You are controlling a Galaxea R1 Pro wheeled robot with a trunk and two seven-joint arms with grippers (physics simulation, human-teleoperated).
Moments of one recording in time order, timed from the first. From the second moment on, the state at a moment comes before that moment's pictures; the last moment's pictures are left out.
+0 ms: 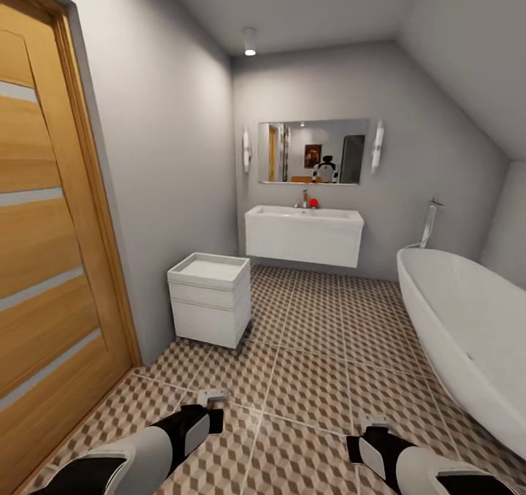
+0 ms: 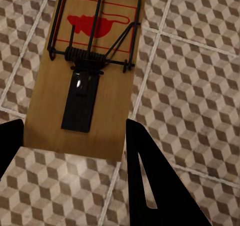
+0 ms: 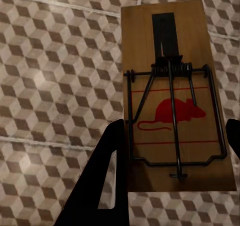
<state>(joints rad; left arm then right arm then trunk) -0.77 -0.16 0.05 0.00 0.03 0.18 0.18 -0.71 0.00 0.02 0.03 -0.08 0.21 -0.17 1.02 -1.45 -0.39</state>
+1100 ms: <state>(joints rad) -0.77 -0.16 0.05 0.00 0.03 0.18 0.18 -0.71 0.00 0.02 0.03 -0.10 0.21 -0.18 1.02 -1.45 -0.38</state>
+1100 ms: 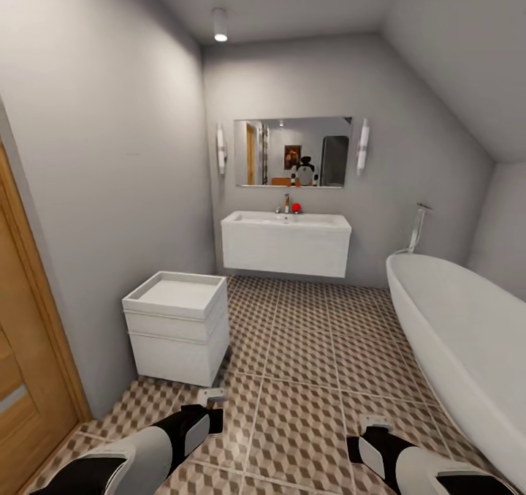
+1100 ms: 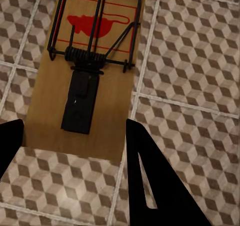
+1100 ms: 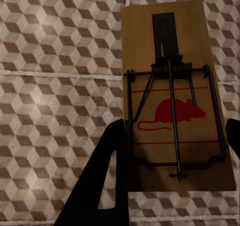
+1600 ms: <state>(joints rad) -0.77 -0.16 0.05 0.00 0.03 0.18 0.18 -0.71 0.00 0.02 0.03 -0.10 0.21 -0.18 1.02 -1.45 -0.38</state>
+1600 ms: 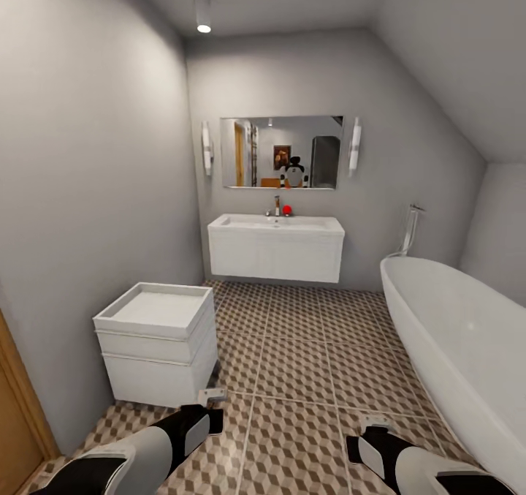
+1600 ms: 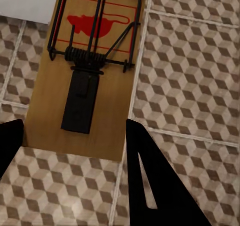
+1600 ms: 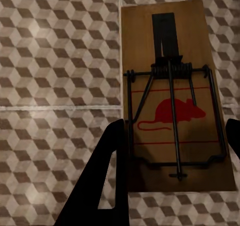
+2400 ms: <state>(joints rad) -0.77 -0.16 0.05 0.00 0.03 0.18 0.18 -0.71 0.00 0.02 0.03 -0.10 0.21 -0.18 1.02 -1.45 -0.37</state>
